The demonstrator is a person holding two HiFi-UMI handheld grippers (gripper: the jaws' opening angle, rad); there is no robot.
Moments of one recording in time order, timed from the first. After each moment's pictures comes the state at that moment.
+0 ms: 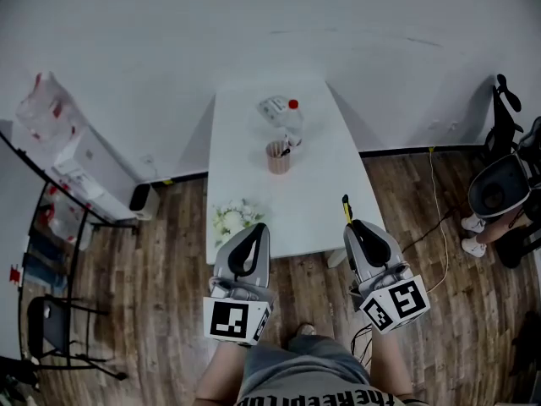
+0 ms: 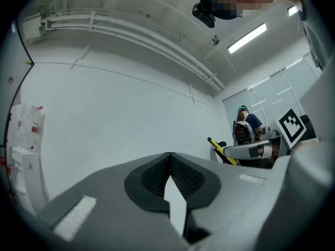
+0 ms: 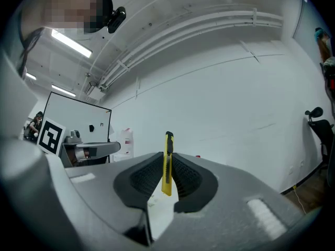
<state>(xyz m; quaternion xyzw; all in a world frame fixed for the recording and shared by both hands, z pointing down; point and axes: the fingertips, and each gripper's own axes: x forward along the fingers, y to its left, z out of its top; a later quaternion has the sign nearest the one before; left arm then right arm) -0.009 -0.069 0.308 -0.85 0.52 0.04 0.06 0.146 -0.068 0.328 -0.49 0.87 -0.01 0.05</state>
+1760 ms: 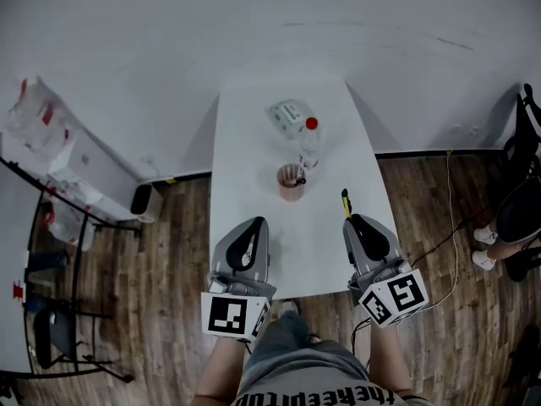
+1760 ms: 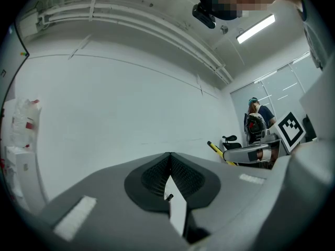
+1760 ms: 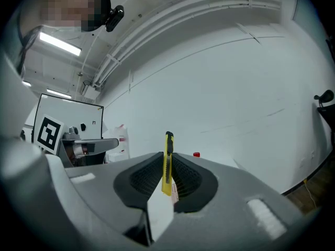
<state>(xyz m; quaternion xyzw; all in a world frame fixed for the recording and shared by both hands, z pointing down) -0.034 -0.224 0.317 -0.84 0.53 0.02 0.05 0.122 -0.230 0.349 -0.48 0.87 -0.05 0.04</state>
